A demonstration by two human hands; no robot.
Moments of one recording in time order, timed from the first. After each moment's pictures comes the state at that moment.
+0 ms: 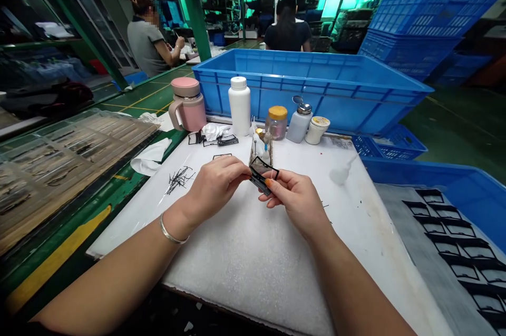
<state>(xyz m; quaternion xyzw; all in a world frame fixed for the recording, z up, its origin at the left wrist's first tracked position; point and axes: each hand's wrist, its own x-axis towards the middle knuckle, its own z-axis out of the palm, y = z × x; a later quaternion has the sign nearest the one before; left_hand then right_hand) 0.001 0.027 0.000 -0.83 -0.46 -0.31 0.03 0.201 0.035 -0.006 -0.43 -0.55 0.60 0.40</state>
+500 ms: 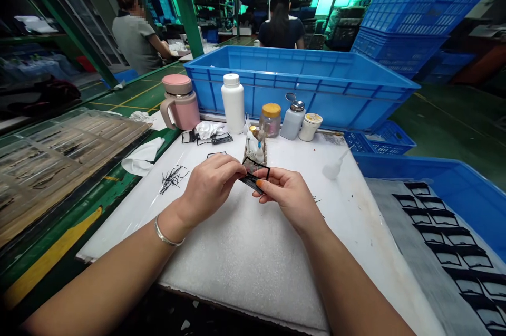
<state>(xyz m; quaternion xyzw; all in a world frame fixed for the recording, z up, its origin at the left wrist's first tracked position) 0.006 0.023 -0.004 -0.82 -0.45 -0.34 0.07 0.200 0.035 -0.003 -0.41 -0.53 0.62 0.39</state>
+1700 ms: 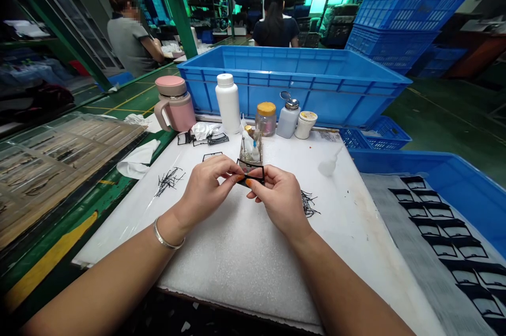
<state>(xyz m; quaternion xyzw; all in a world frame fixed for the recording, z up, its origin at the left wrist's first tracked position) 0.015 0.022 -0.002 -0.77 -0.47 -0.41 -0.10 0.185 0.026 -0.008 -0.44 -0.57 0.53 0.45</state>
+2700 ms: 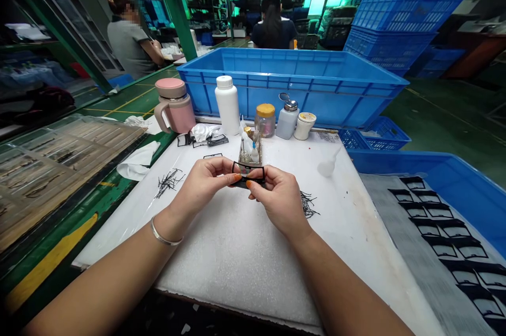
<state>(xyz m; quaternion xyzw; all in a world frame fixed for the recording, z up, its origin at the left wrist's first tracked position) 0.010 0.030 0.002 -0.57 -0.44 -0.48 -0.49 0.185 0.025 -0.005 -0.43 -0.57 0.52 0.48</state>
